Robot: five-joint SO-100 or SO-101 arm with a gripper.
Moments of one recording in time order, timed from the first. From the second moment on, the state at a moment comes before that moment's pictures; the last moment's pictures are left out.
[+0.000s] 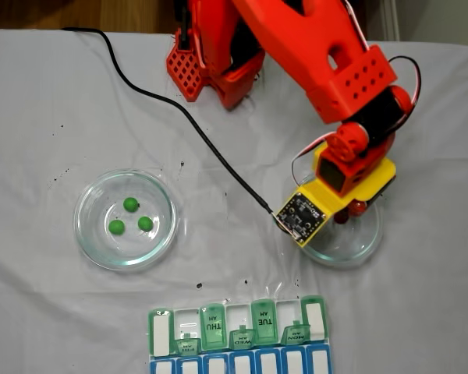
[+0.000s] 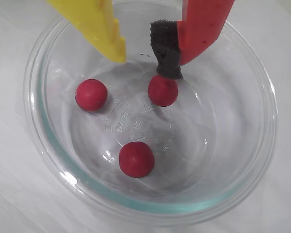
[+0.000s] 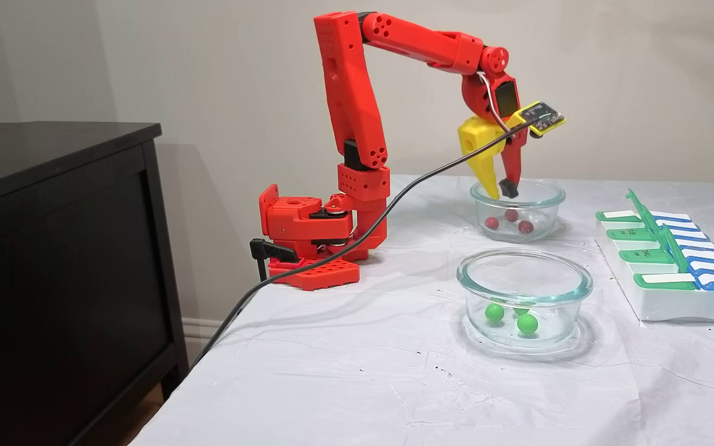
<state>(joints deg) -39.8 118.4 120.8 54.0 -6.6</state>
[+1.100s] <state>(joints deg) -39.8 113.7 120.8 48.3 -5.0</state>
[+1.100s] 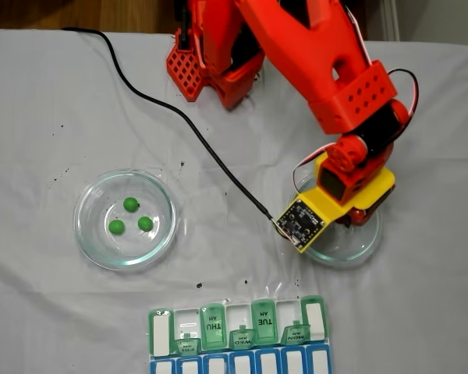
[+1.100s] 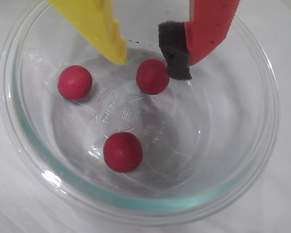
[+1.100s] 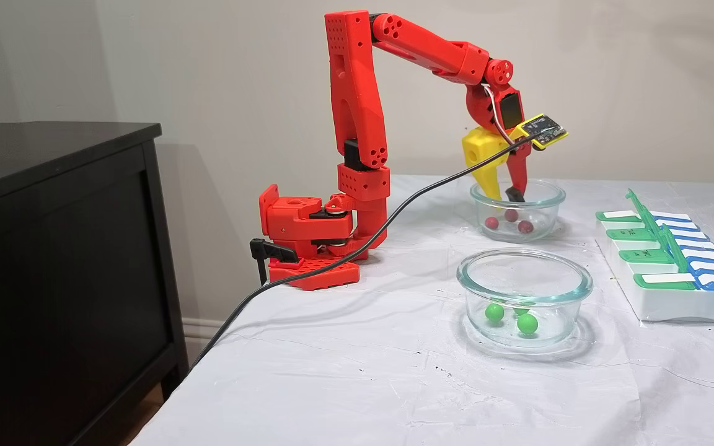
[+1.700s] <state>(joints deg) -39.8 110.7 120.8 49.5 -3.6</state>
